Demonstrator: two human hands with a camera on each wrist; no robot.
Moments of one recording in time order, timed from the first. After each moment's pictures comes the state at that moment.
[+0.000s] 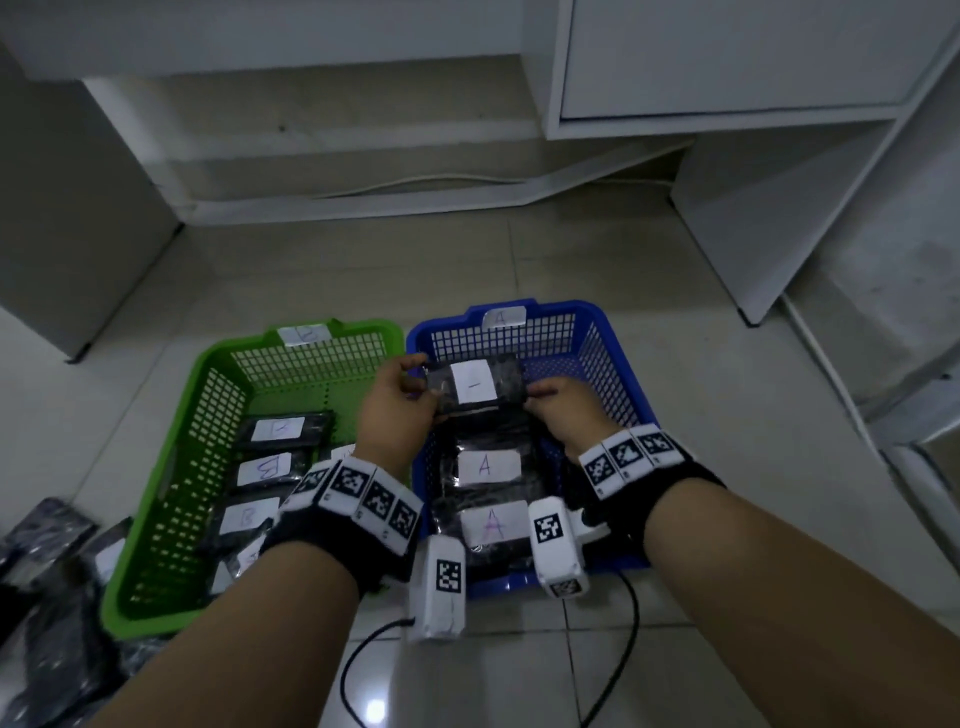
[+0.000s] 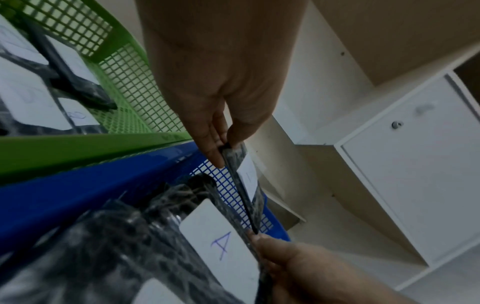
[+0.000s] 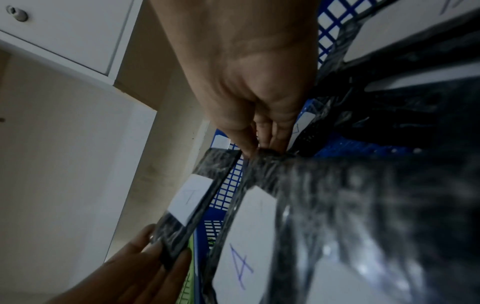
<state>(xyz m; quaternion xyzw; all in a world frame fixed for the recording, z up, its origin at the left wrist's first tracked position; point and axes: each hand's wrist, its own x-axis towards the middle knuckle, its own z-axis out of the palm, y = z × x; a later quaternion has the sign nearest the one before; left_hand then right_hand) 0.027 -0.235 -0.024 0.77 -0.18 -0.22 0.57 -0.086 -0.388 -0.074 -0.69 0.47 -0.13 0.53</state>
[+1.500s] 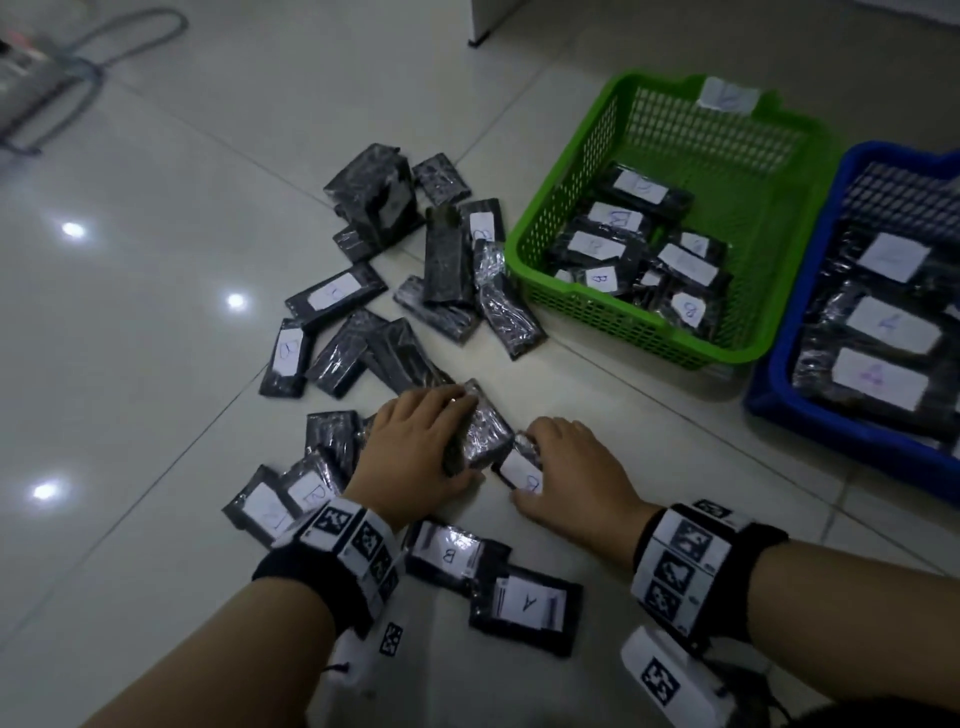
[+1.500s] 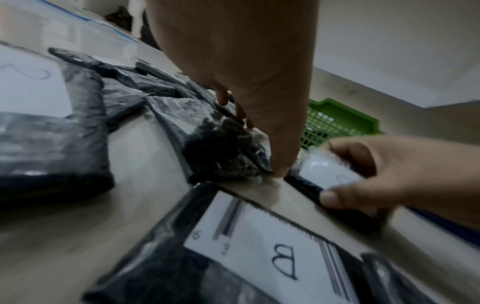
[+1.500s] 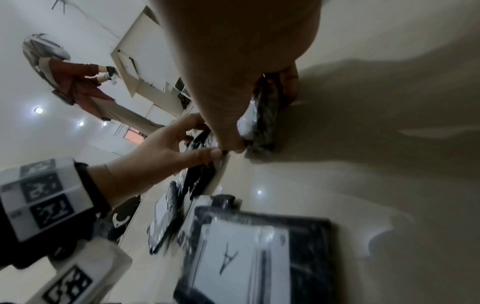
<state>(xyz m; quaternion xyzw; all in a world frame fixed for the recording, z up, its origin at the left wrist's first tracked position) -0.079 0.172 -0.100 0.96 -0.28 -0.09 0.05 -0.131 -0.031 -0.107 -0.95 -0.03 0.18 0.24</state>
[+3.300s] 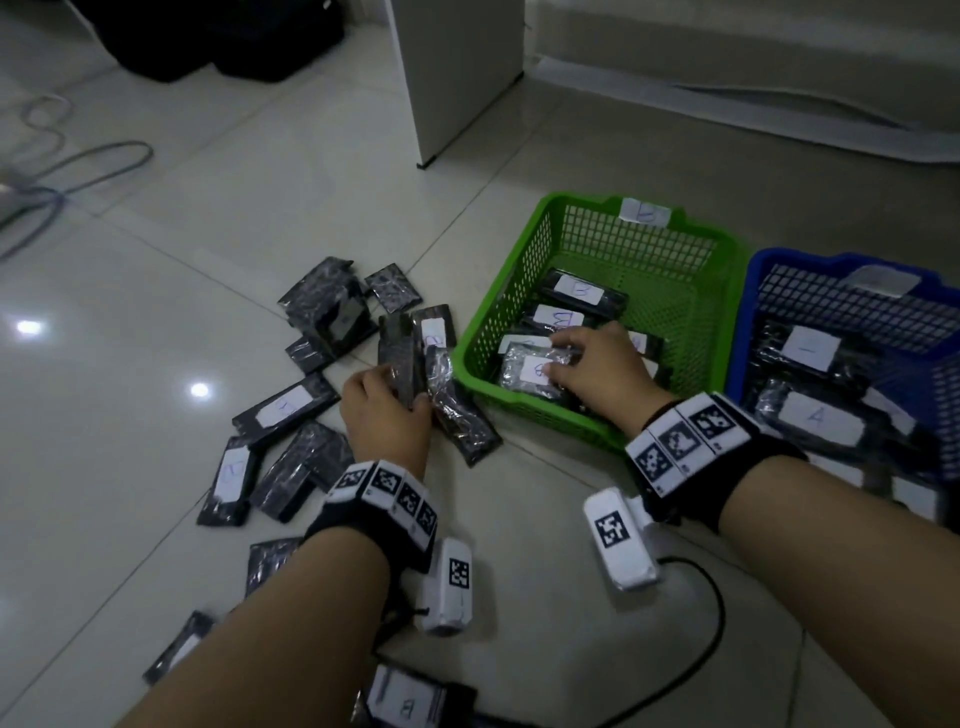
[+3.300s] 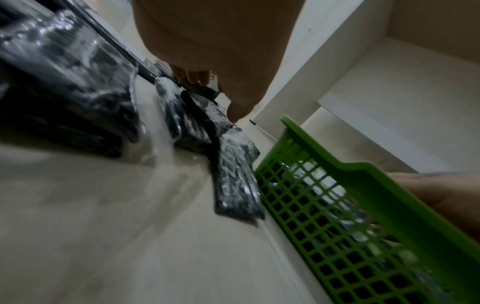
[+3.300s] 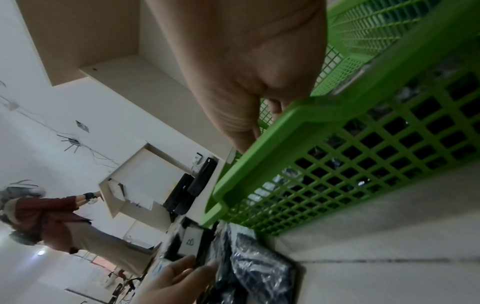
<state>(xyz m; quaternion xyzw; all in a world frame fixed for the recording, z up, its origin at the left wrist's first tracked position) 0.046 0.089 -0.092 0.94 0.11 0.03 0.33 0.032 -0.137 -0.059 -0.92 0.18 0.04 0.36</state>
